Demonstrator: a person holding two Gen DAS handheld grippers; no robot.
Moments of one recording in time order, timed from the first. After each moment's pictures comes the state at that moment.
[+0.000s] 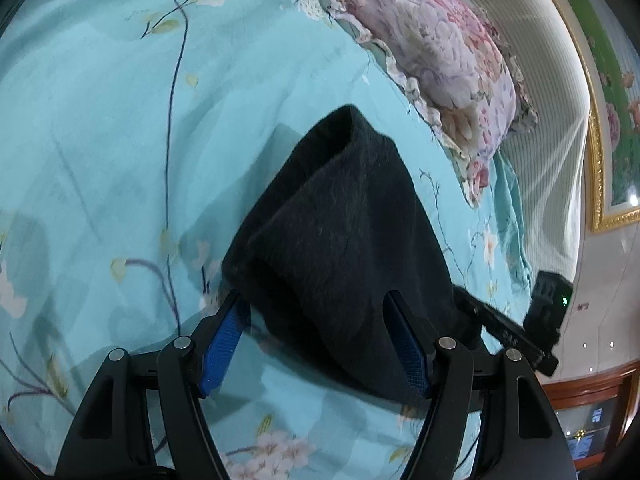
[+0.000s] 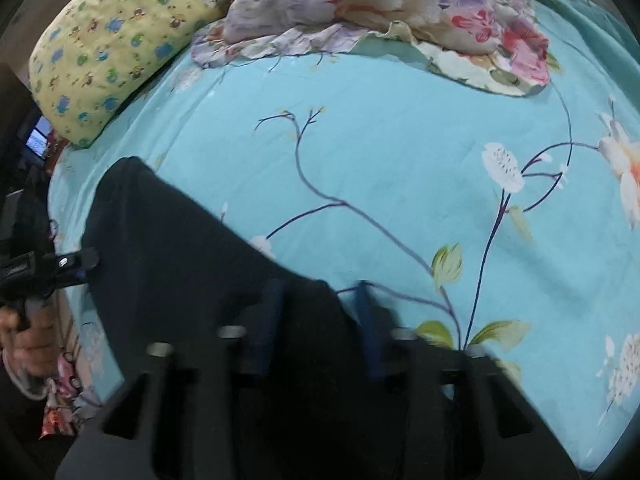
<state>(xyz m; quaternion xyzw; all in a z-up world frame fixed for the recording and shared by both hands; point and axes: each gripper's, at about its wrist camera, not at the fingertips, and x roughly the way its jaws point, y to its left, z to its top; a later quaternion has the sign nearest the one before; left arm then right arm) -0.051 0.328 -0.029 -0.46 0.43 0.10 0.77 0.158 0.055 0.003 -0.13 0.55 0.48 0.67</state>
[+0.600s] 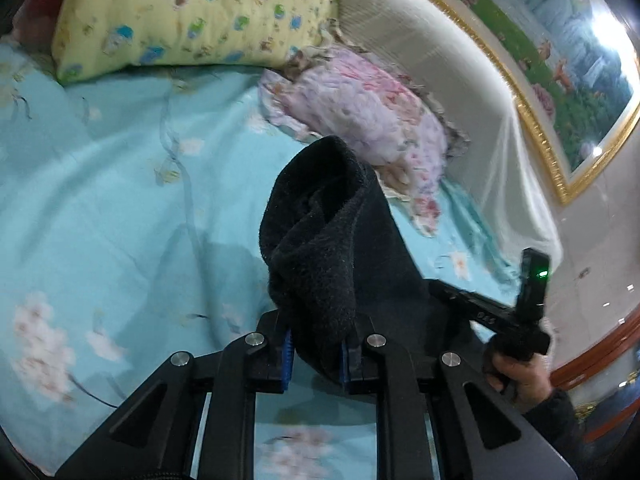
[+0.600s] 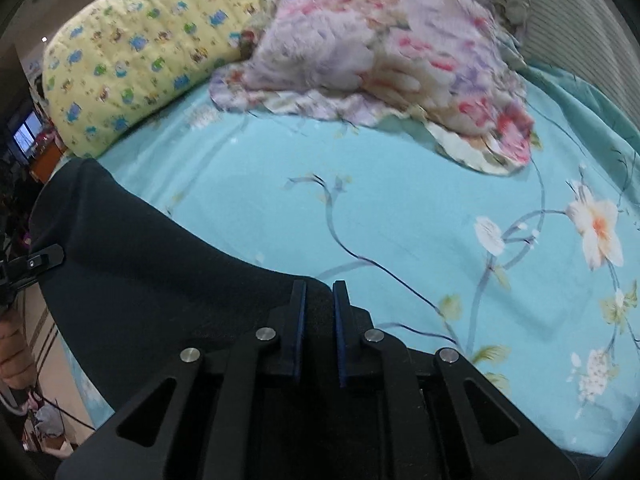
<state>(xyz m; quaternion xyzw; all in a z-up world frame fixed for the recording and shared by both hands) -0.111 0.334 0.038 -0.35 0.32 0.09 0.88 0.129 0.078 0.048 -0.15 0.45 0.47 0.75</state>
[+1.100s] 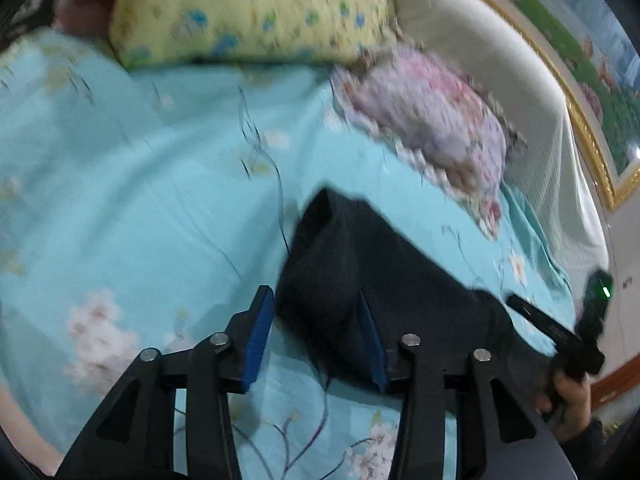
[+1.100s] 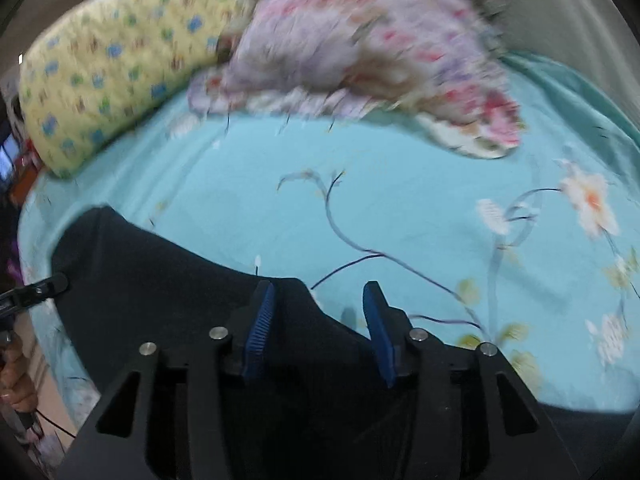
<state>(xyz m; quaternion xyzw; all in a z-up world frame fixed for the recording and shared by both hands) -0.130 0.357 0.022 -0.33 0.33 0.18 0.86 0.115 0.072 0.040 -0.11 0.45 0.42 0.79</state>
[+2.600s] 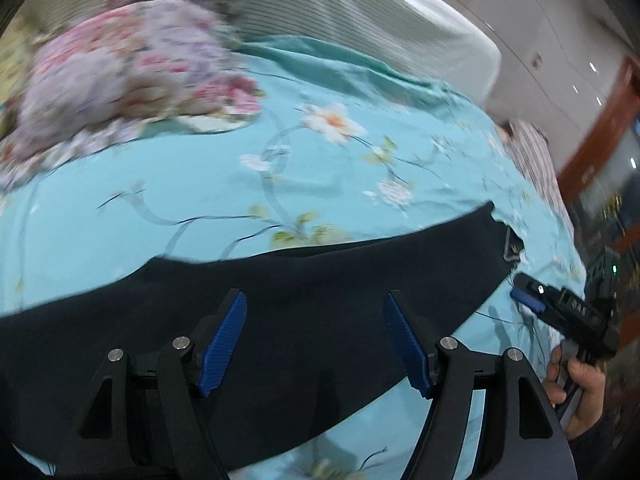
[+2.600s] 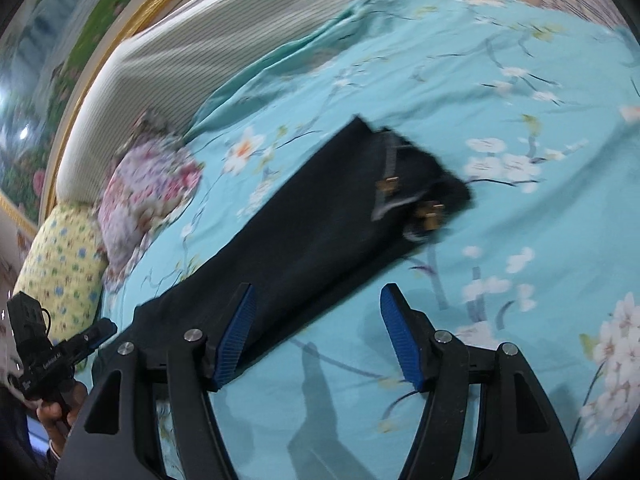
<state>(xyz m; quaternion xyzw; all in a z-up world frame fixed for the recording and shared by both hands) 0.066 0.062 0.055 -0.08 0.45 -0.12 0.88 0.088 -0.300 0.024 0.24 0.45 0.15 0.84</state>
